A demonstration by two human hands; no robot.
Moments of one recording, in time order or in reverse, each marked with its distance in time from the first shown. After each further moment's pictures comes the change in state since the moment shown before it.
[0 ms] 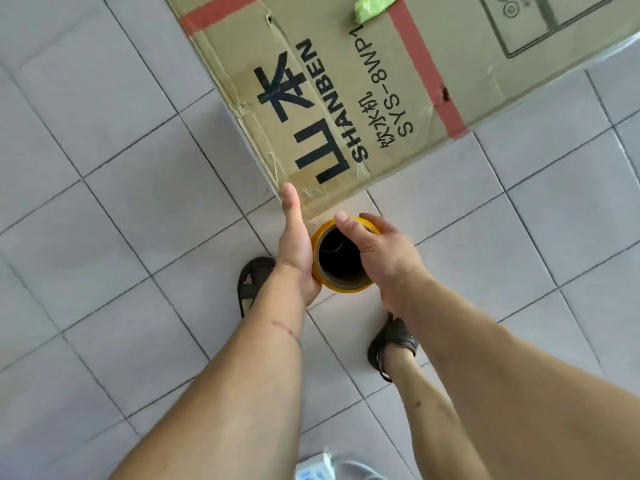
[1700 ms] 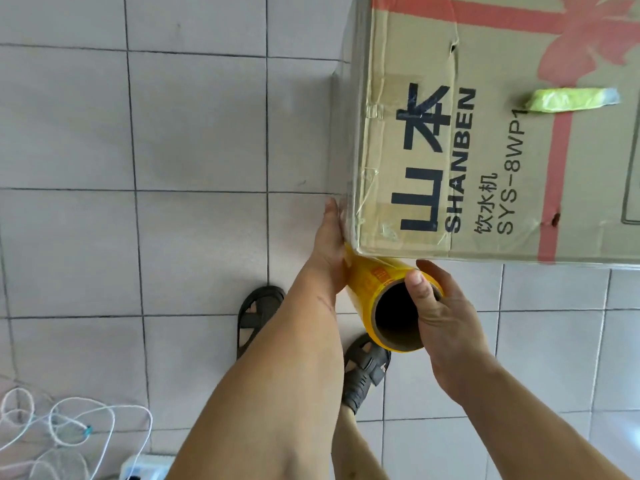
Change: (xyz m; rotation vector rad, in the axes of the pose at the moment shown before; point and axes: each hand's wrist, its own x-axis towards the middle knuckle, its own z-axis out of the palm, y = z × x) left_hand 0.068 0.011 -0.004 -0.638 0.015 0.074; right_hand 0.022 -0.024 -0.018 -0.484 -0.065 -0.187
